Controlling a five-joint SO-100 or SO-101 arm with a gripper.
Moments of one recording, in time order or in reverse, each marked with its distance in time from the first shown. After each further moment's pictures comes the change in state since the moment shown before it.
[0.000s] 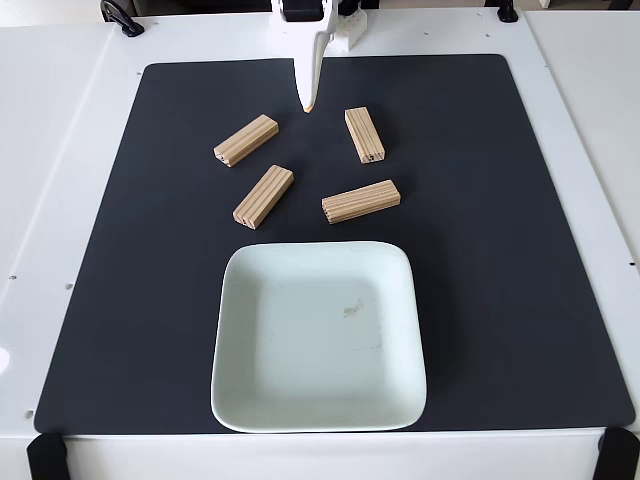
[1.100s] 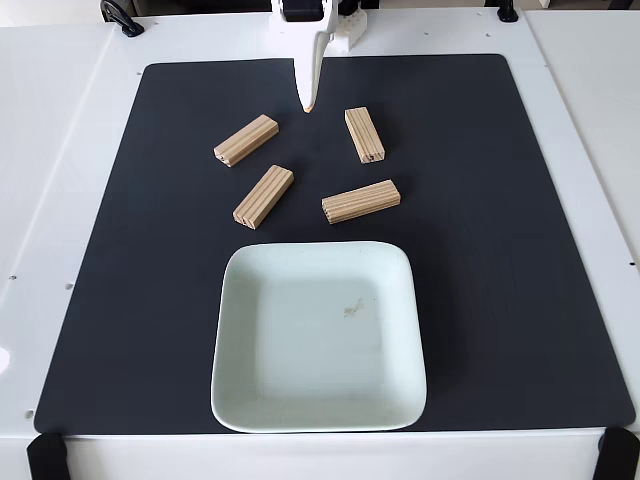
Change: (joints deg) arm 0.0 0.0 0.0 0.0 0.0
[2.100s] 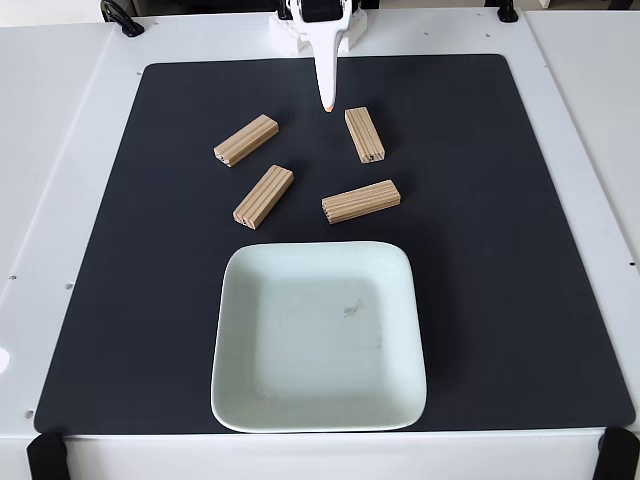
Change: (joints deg) arm -6.6 0.0 0.0 0.0 0.0
